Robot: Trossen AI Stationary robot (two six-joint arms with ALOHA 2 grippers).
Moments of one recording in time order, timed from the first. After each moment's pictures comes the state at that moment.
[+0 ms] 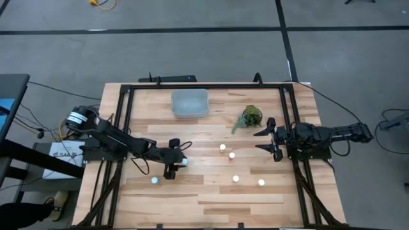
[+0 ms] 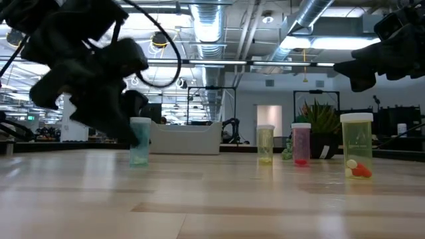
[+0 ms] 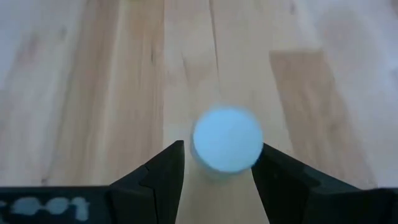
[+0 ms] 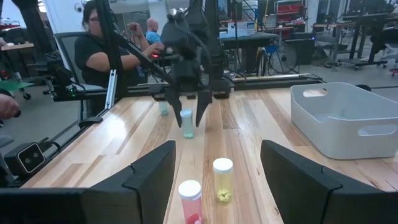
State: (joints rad) left arm -0.29 1.54 0.52 0.28 -0.16 -0.13; right arm 0.11 0.08 0.01 0.01 0.03 0.05
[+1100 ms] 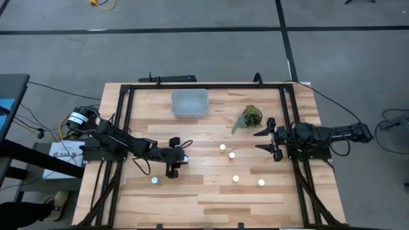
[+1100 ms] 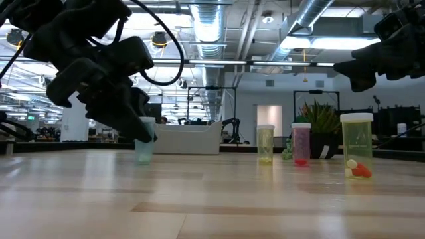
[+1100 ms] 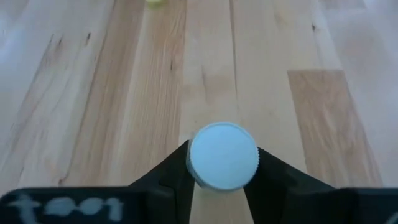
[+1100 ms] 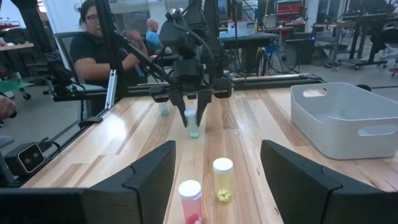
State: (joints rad) left arm -0.29 1.55 0.54 0.27 -0.22 -0.19; right arm 0.11 0.08 0.01 0.01 0.03 0.05
